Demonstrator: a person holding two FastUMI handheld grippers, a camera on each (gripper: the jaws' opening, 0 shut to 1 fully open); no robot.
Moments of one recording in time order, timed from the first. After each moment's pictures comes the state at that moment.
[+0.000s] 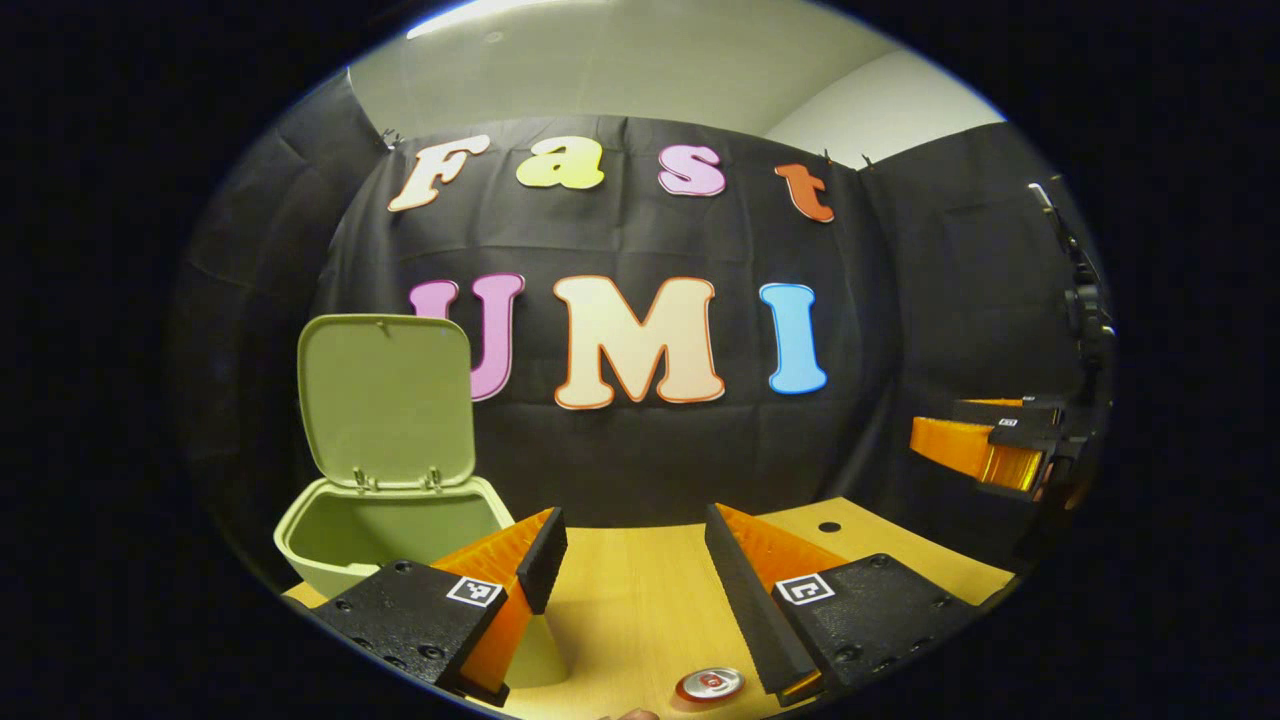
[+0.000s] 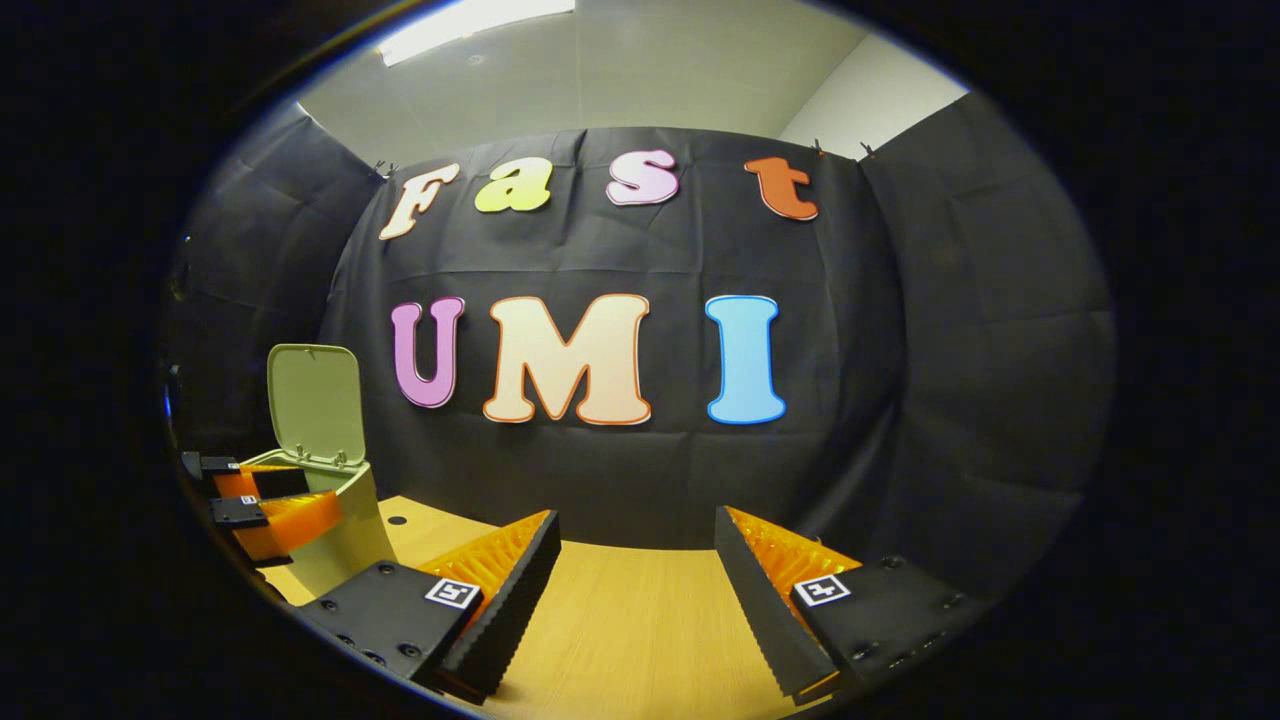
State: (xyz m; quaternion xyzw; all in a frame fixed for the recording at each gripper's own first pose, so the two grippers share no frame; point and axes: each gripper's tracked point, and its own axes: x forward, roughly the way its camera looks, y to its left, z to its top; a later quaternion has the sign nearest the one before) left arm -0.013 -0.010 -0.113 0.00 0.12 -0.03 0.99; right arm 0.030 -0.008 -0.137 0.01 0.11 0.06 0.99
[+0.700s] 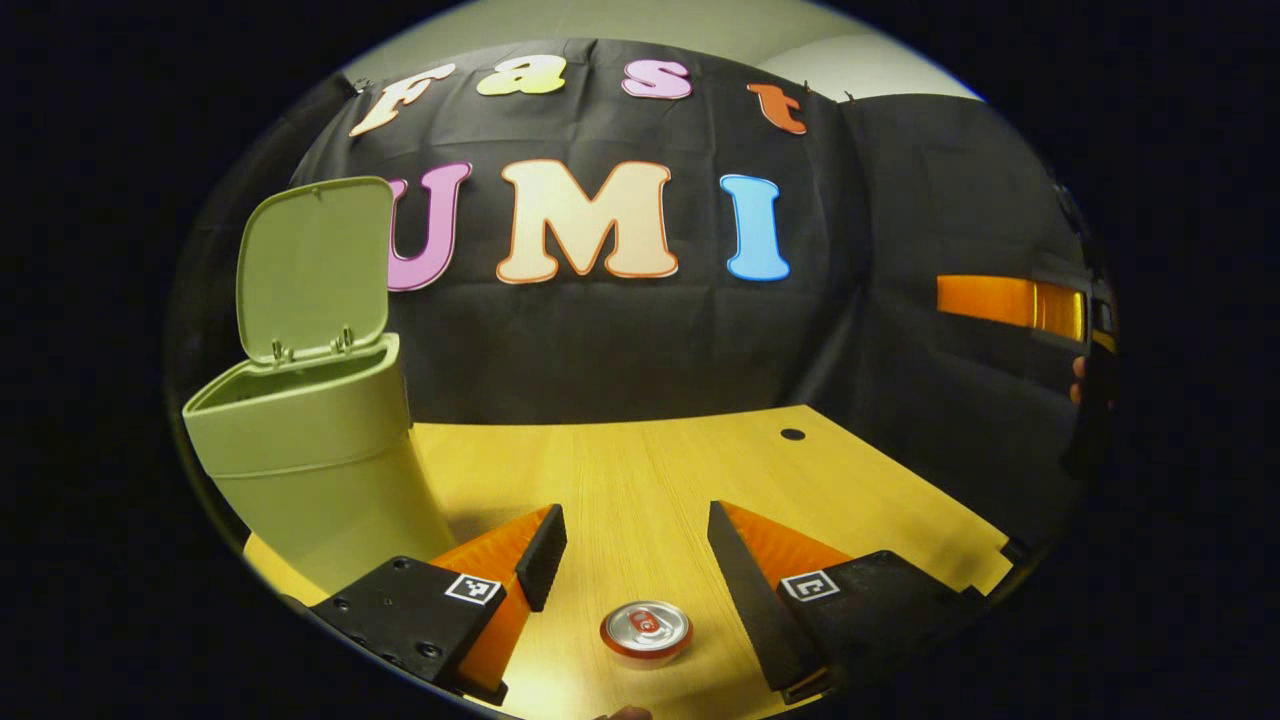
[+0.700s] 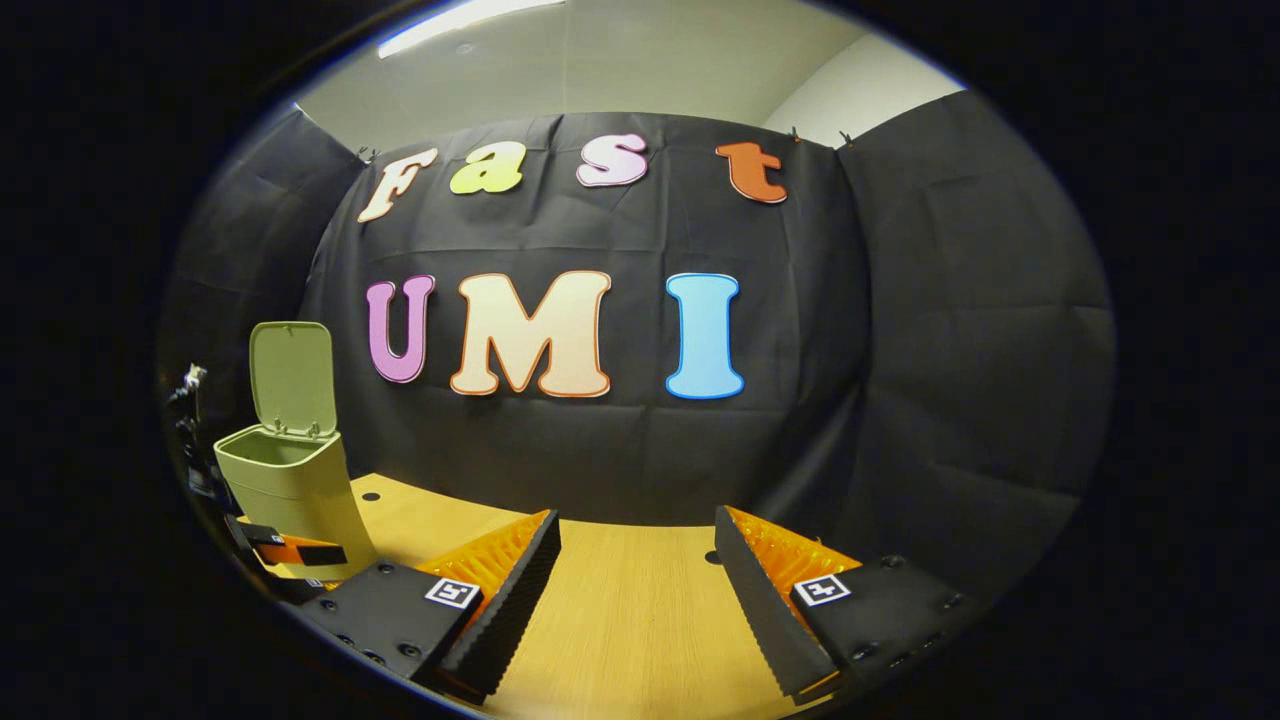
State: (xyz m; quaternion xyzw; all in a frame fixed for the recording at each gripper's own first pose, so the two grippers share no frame) left arm -0.049 -0.061 -0.237 -0.01 0.25 -0.06 0.97; right arm 0.011 -0.061 -0.155 -0.01 0.14 0.03 0.99
